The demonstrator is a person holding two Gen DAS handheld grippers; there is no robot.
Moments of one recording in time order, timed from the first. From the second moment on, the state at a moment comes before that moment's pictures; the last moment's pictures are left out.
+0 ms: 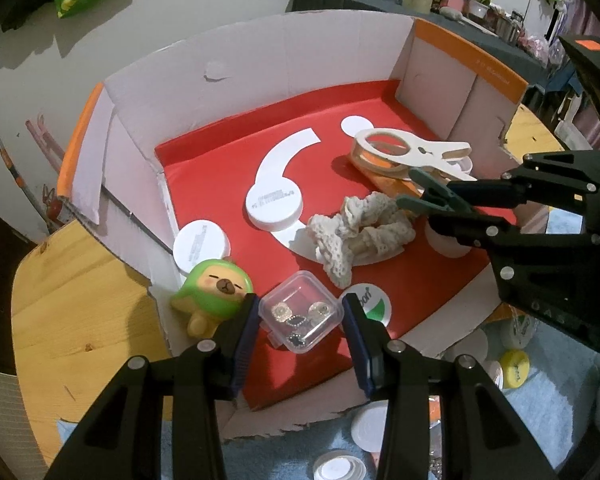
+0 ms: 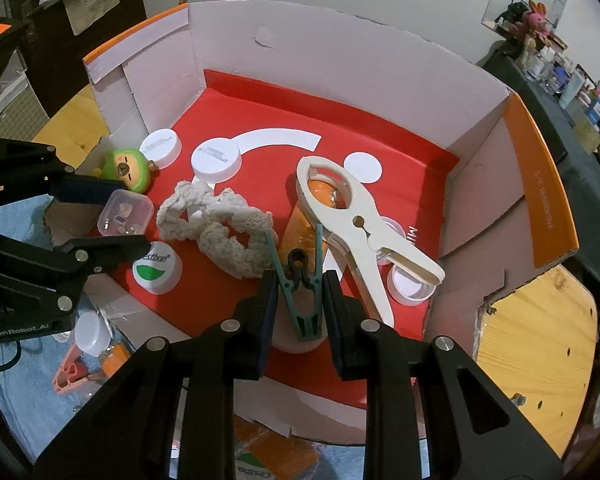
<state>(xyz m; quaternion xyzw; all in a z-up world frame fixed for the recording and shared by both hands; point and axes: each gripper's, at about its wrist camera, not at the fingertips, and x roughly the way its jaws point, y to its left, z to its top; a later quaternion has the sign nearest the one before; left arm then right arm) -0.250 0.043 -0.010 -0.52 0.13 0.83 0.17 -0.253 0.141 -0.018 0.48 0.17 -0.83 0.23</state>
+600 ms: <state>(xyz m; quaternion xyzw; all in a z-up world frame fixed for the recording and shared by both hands) -0.251 0.037 -0.012 -0.54 0.11 0.82 0.17 -0.254 0.139 -0.020 0.48 0.17 -0.83 0.23</state>
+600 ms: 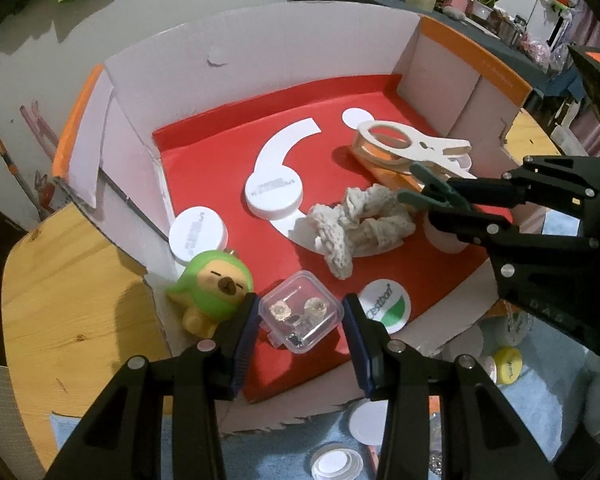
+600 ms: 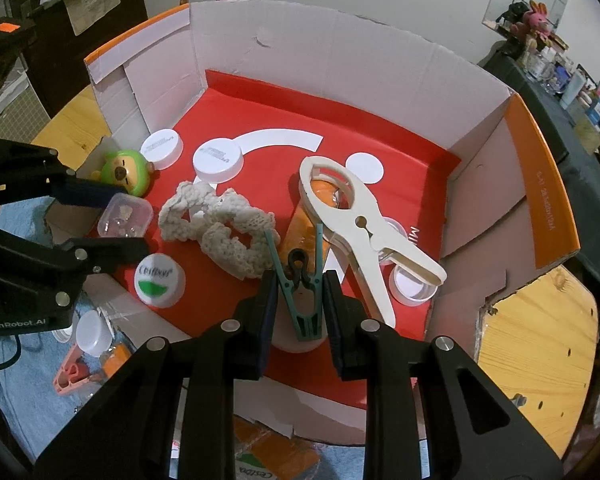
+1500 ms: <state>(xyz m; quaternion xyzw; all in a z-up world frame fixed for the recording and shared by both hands) -0.264 0.030 -0.030 -0.55 0.13 0.81 0.17 -0.252 0.139 -0.020 0.48 0.17 -0.83 0.23</state>
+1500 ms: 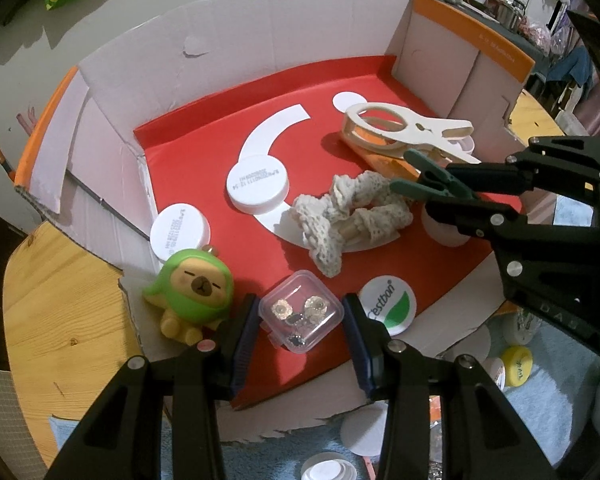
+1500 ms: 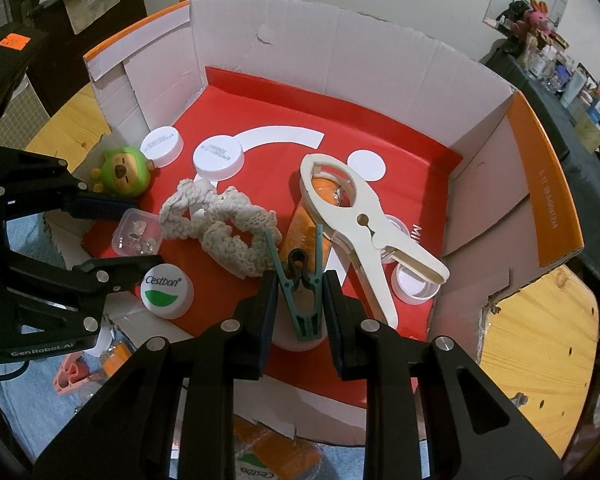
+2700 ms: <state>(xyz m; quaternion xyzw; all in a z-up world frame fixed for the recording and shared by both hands) -0.314 -0.069 -0.028 -0.55 0.13 0.81 0.16 -0.256 0.143 -0.023 0.49 0.15 -0.83 0.23</state>
